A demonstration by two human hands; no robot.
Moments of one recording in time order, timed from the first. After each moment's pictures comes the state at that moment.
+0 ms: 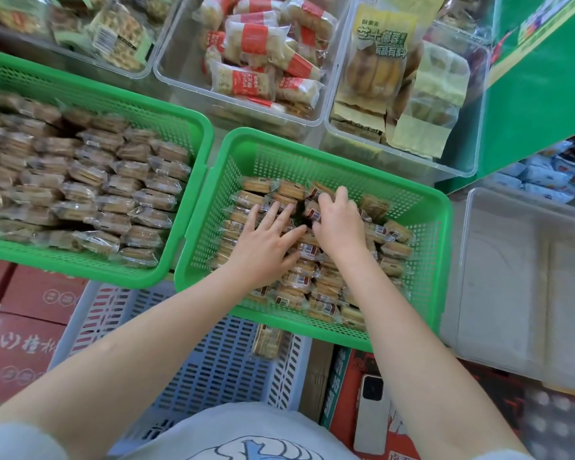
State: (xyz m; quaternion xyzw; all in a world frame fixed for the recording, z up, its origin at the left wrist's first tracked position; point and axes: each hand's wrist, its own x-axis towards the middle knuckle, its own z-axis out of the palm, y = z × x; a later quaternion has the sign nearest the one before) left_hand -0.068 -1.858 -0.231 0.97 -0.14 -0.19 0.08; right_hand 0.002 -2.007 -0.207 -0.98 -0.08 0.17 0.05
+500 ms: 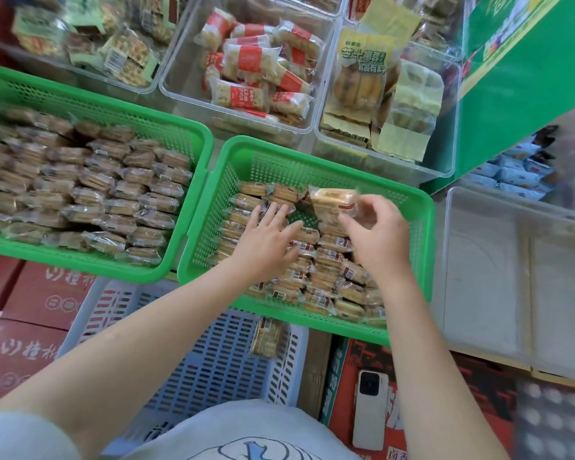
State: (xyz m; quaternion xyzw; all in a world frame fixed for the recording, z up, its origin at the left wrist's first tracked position) left_hand -0.069 -1.865 -0.197 0.96 -0.12 -0.22 0.12; right_hand -0.048 -2.052 -0.113 -0.93 0.04 0.04 0.36
